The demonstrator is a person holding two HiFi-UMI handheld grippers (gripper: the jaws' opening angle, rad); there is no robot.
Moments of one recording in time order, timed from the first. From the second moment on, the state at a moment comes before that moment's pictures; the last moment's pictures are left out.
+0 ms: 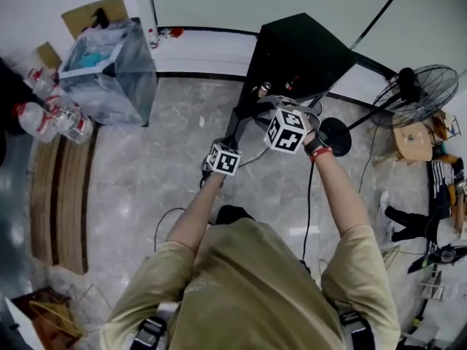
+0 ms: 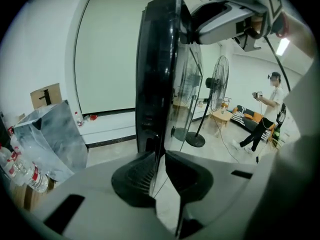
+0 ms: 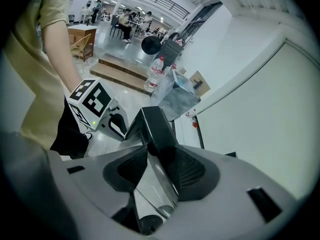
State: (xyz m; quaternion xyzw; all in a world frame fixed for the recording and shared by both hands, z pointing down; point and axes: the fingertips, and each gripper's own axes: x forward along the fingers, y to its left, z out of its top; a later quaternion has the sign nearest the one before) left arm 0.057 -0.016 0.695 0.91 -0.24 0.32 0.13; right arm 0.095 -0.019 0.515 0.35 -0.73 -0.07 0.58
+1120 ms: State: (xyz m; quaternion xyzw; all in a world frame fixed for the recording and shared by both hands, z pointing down) left arm 0.089 -0.165 0.702 0.92 -0.20 0.34 0.11; right arm 0.127 -0.148 0.515 0.42 -0.73 0.01 0.54
